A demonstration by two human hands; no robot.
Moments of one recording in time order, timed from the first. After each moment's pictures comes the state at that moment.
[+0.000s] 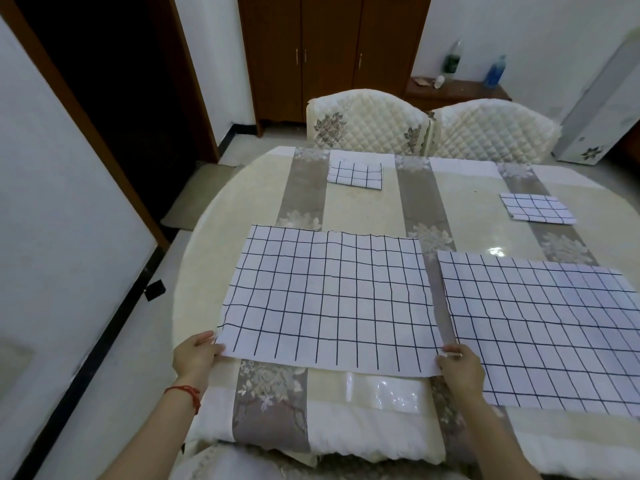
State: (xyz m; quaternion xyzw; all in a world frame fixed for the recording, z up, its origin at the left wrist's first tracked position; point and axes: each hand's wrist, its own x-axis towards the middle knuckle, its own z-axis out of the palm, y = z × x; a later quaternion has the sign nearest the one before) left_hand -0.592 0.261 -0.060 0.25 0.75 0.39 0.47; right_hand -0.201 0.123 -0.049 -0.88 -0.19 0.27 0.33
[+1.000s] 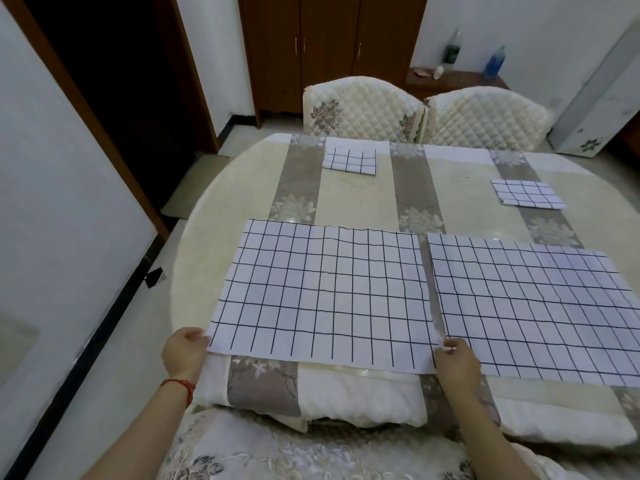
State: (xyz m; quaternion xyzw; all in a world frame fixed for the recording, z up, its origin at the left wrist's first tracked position) left_hand -0.601 0.216 -0.057 0.40 0.81 0.27 0.33; right_hand -0.211 0.083 -0.042 -0.92 -0.22 0.21 0.27
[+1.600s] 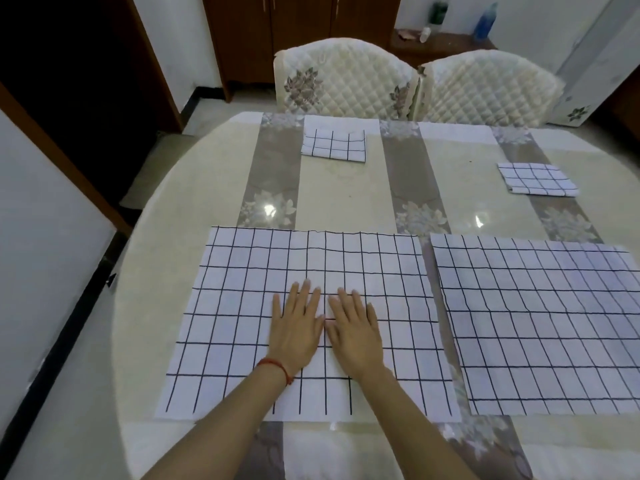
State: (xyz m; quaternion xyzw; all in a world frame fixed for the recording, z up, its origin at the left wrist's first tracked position) left_hand -0.406 0.285 -0.102 0.85 0.51 -0.02 0.13; right_hand -0.287 0.226 -0.096 -0.78 -0.61 0.14 0.07
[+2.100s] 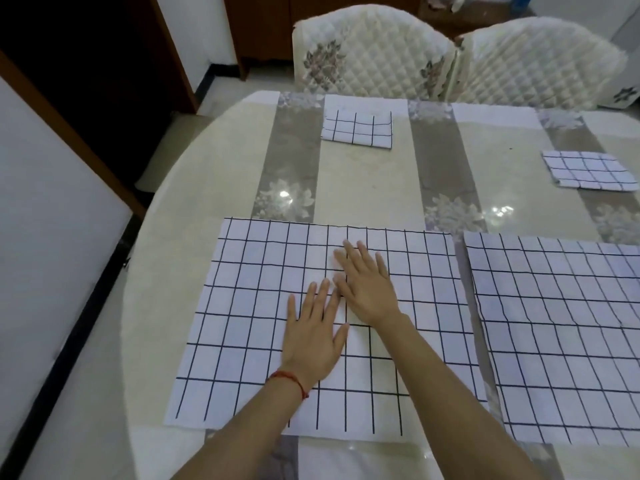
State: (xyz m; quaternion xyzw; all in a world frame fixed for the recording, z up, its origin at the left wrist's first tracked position) left_hand -0.409 0.284 -0.118 0.85 0.51 0.01 0.09; right_hand -0.260 0.311 -0.088 -0.72 -0.68 0.15 0.08
